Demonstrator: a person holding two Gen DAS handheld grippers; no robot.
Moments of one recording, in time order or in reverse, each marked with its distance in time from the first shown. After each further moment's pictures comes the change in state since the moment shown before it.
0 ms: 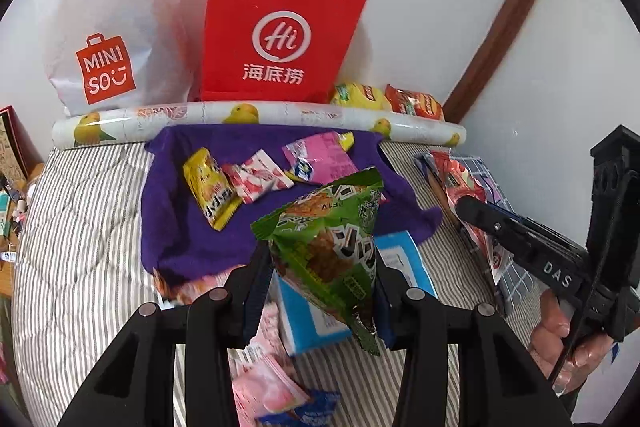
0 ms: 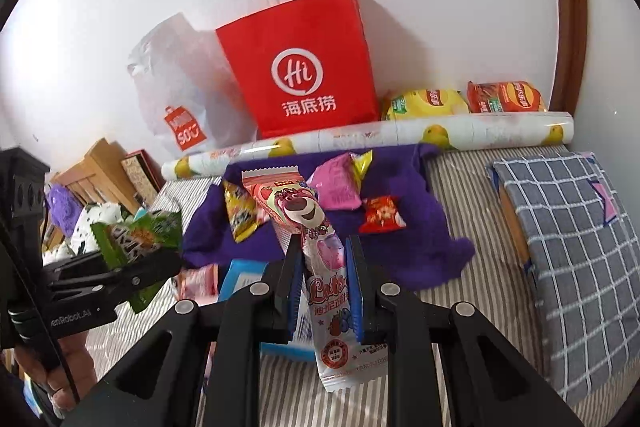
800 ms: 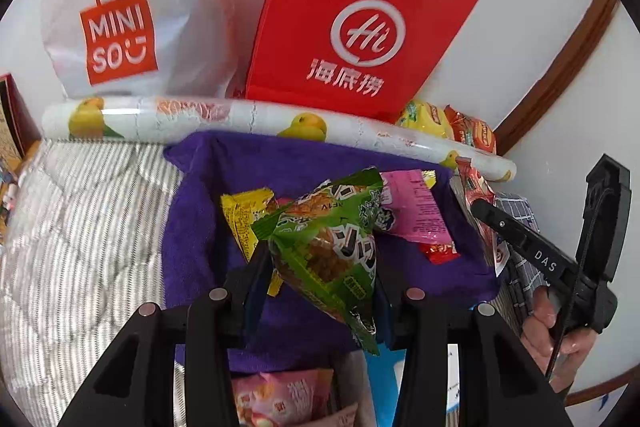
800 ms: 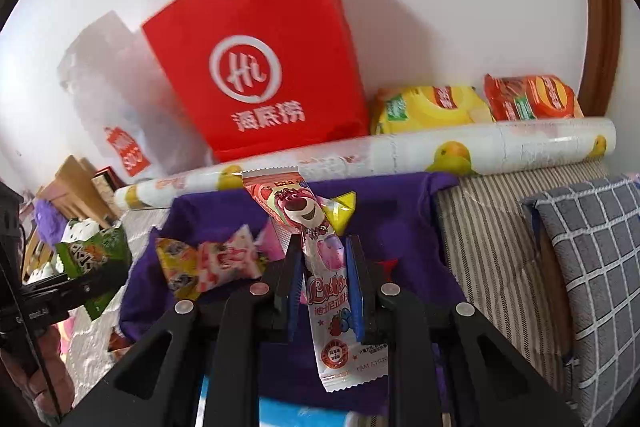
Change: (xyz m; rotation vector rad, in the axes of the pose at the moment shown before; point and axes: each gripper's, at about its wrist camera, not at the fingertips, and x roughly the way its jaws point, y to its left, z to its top) left arm 0.078 0.077 0.042 -0.135 0.037 0.022; right arm 0.123 -0.036 0.050 0.035 0.020 -0.033
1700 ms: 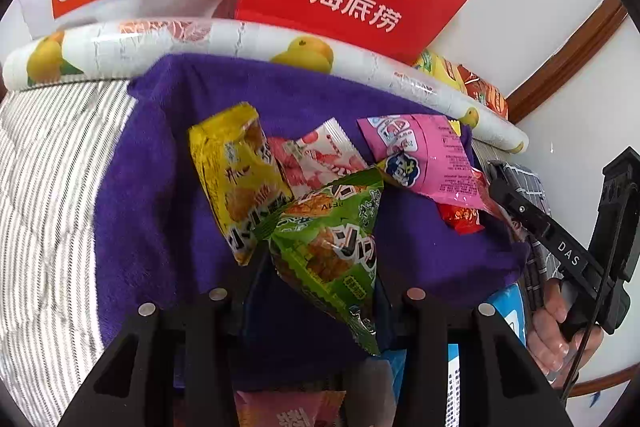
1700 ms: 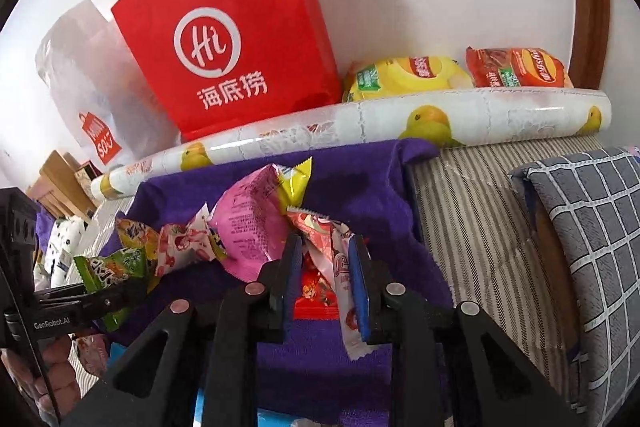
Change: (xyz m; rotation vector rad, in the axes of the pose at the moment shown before) left arm 0.059 0.003 -0.021 -0.021 0.130 -0.034; right arm 0.019 -0.020 -0.018 0.010 0.025 -0.029
